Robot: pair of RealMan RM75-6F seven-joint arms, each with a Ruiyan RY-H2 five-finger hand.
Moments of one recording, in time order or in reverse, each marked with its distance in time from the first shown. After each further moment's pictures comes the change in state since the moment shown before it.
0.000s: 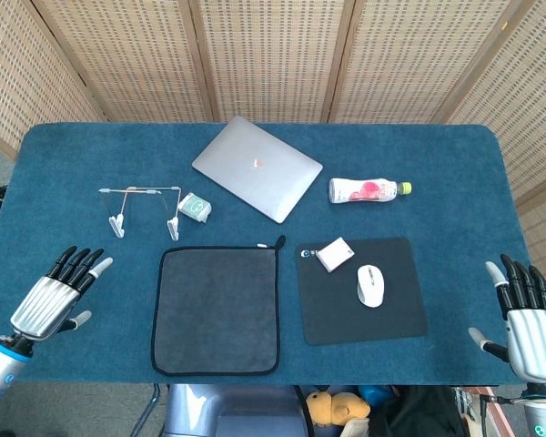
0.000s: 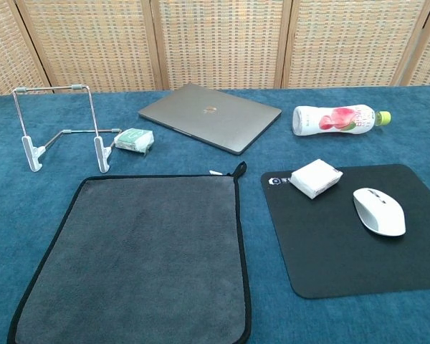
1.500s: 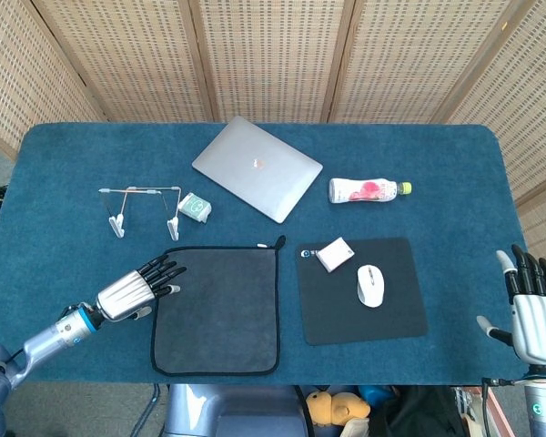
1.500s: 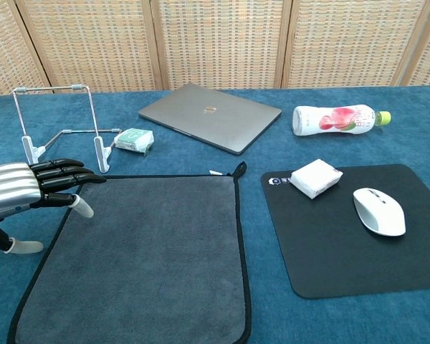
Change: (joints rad) left arm -0.244 -0.562 0.223 0.997 0.143 0.129 -0.463; right arm 0.039 -0.023 0.050 0.029 0.141 -0.067 -0.030
